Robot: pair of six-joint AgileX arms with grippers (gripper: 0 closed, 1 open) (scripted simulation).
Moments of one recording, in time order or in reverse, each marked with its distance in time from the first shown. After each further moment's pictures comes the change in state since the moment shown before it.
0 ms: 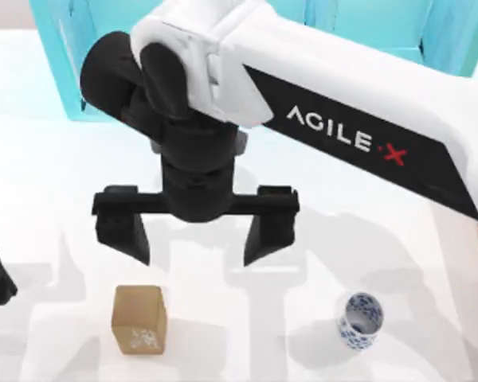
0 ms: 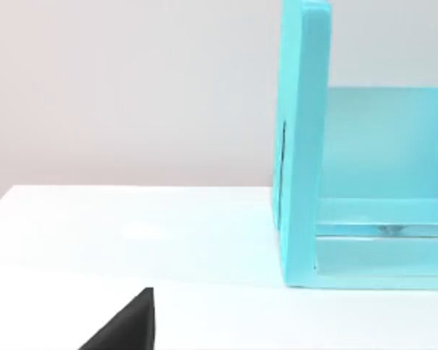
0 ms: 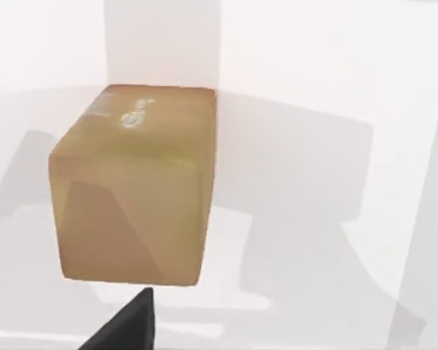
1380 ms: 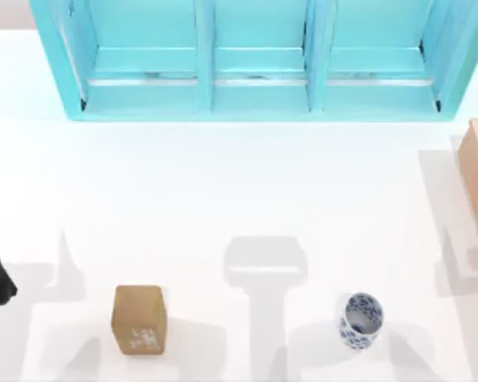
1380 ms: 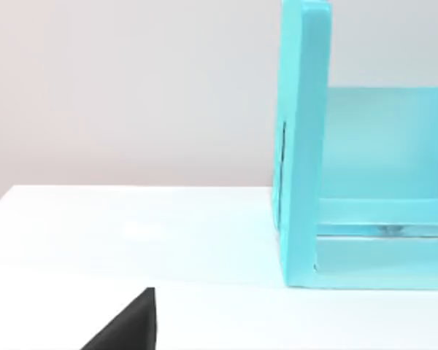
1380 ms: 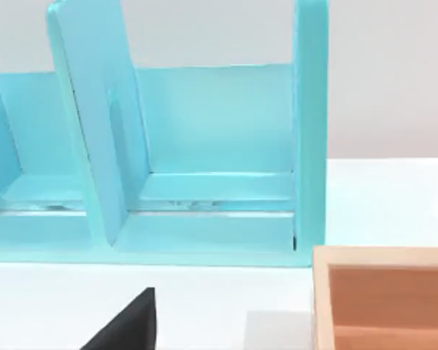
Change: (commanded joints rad) left arm 0.000 0.000 0.000 0.000 0.000 0.000; right arm -0.848 -2.109 -2.020 1.373 0.052 -0.859
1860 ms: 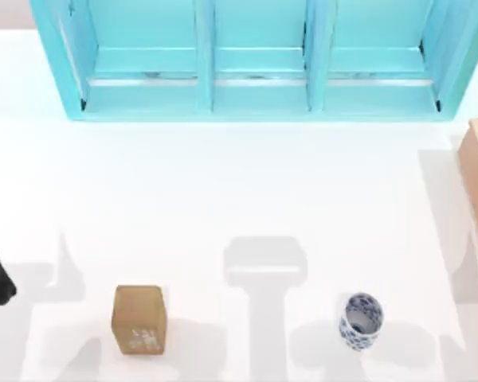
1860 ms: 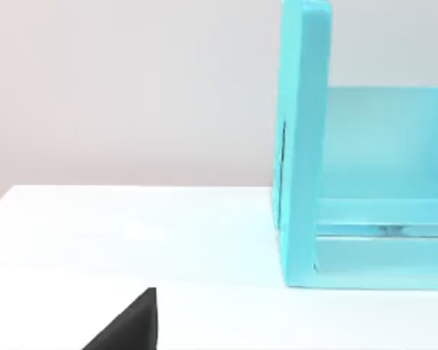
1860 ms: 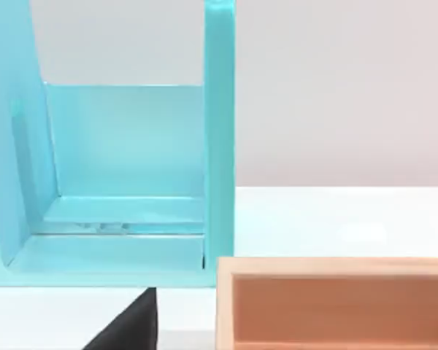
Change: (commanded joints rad) left arm 0.000 0.000 0.000 0.000 0.000 0.000; right arm -0.097 -0.167 -0.185 0.113 0.032 -0.074
